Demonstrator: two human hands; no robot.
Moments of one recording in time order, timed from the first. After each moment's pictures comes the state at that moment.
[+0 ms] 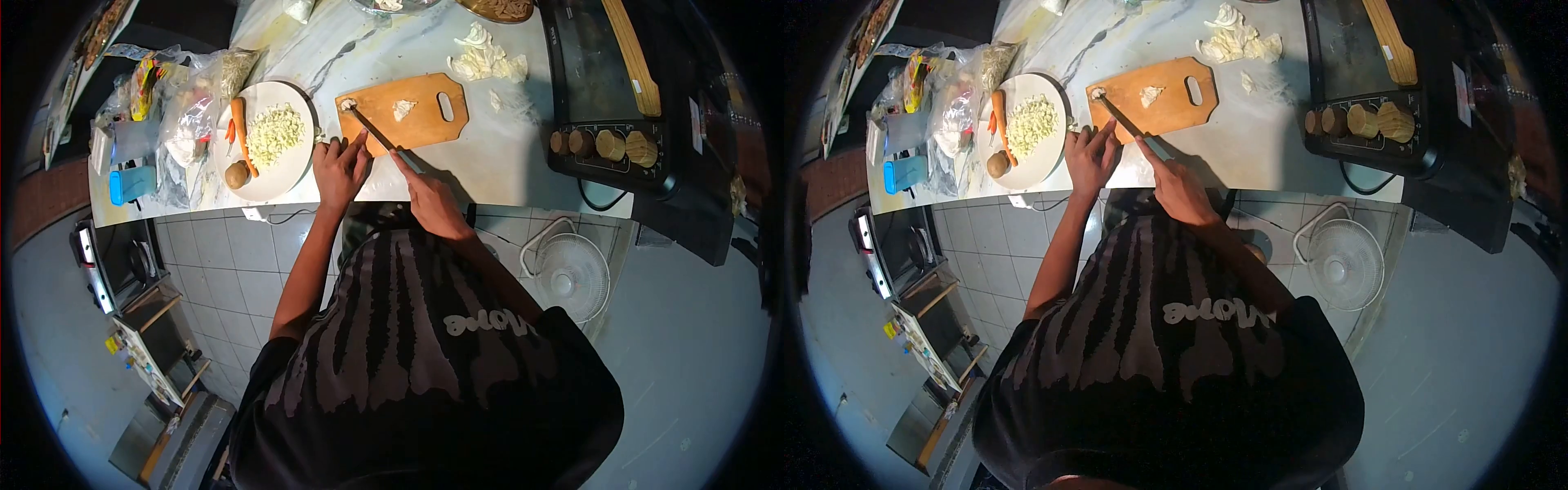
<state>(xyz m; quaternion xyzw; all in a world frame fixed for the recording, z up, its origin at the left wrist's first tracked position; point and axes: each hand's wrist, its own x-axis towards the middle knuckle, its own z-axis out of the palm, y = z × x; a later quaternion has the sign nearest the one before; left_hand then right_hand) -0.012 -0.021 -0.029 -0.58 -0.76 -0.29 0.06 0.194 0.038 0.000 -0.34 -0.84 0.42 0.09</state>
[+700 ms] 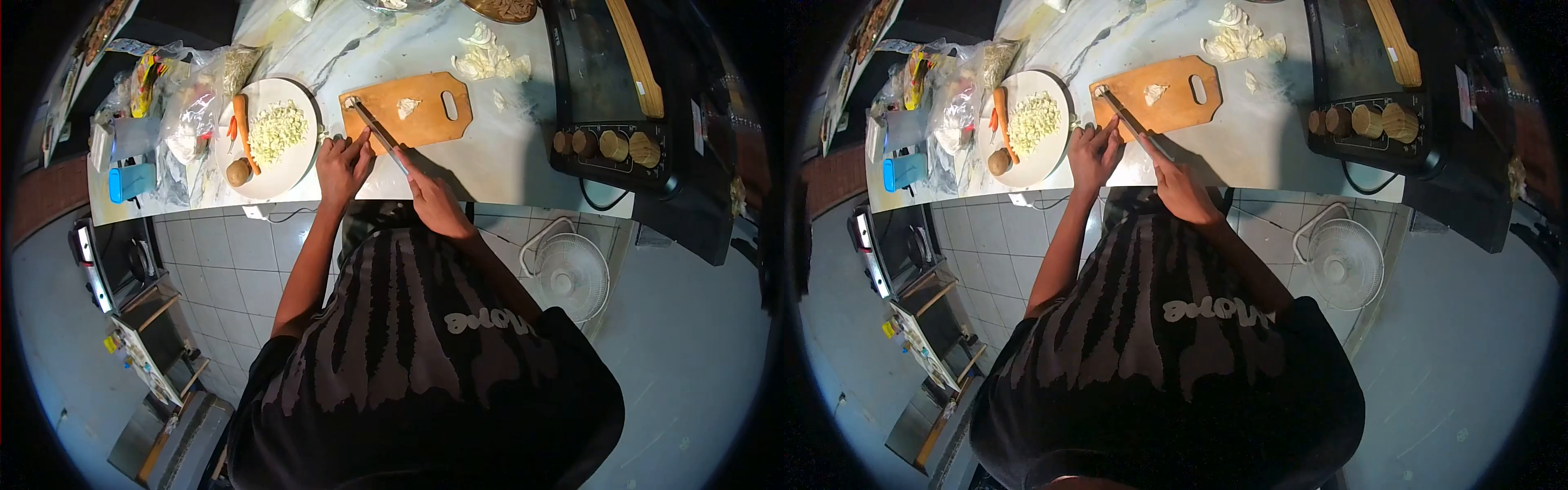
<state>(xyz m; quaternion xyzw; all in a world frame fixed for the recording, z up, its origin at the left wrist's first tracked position) -0.014 -0.020 -0.027 -0.58 -0.75 -0.32 0.01 0.188 0.038 0.010 -0.35 -0.78 0.51 0.13</state>
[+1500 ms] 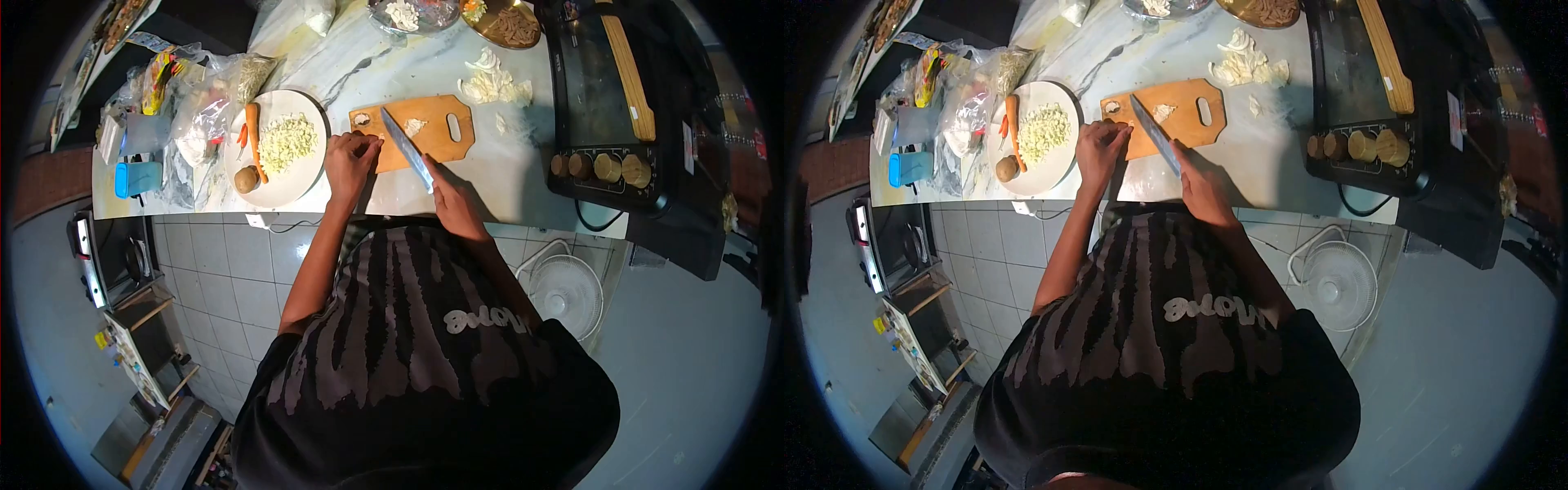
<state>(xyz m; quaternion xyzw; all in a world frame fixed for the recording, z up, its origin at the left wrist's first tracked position) -0.017 0.012 -0.013 -0.46 -0.80 -0.37 -0.05 0.209 0.066 -0.007 -0.39 -0.80 0.45 0.10</state>
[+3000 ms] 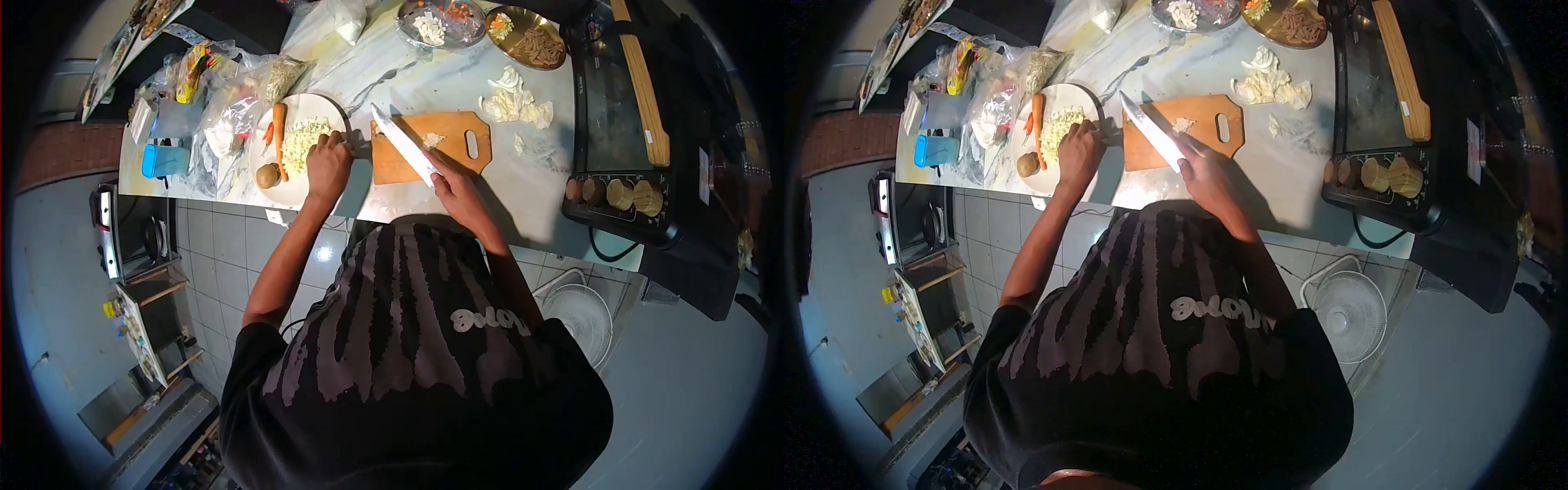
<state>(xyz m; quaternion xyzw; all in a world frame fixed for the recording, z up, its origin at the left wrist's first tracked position) -0.081 -0.010 0.010 -0.58 -0.81 -0.03 0.04 0.175 0.106 -0.006 -0.27 -0.77 0.54 0.19</state>
